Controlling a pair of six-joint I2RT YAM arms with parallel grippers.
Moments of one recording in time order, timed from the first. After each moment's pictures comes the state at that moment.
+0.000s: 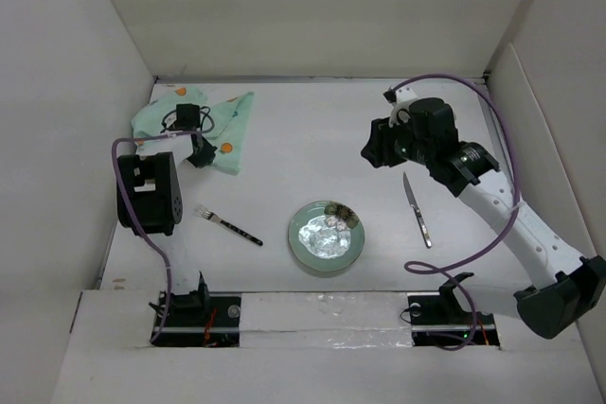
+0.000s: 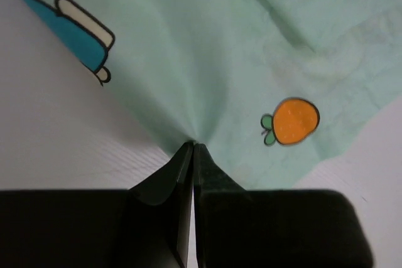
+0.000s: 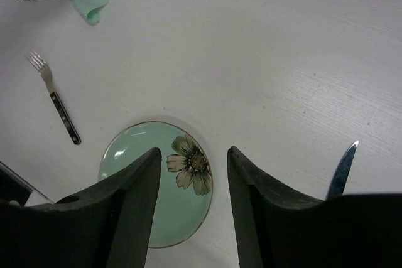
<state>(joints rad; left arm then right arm) 0.07 1.87 1.21 -0.39 -0.13 -0.71 0.50 1.20 1.25 -0.58 -0.13 0.20</state>
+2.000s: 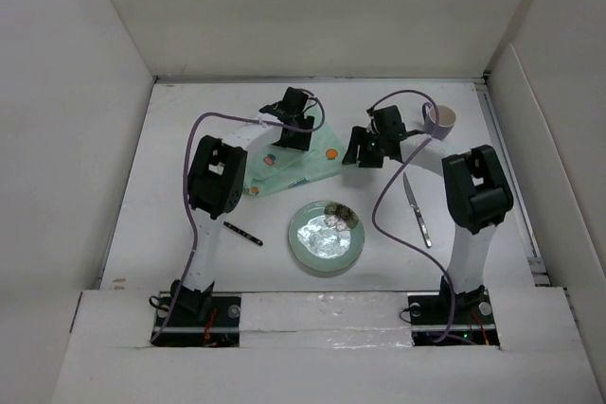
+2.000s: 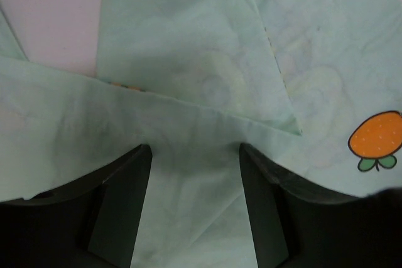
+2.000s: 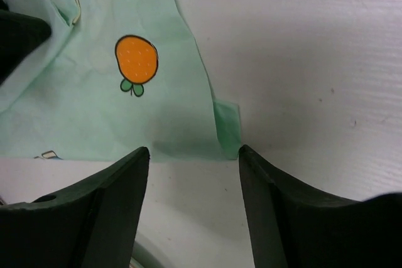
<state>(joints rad) -0.48 2.23 1.76 -0.53 -0.09 -0.22 0.34 1.93 1.24 -0.20 -0.26 0.46</state>
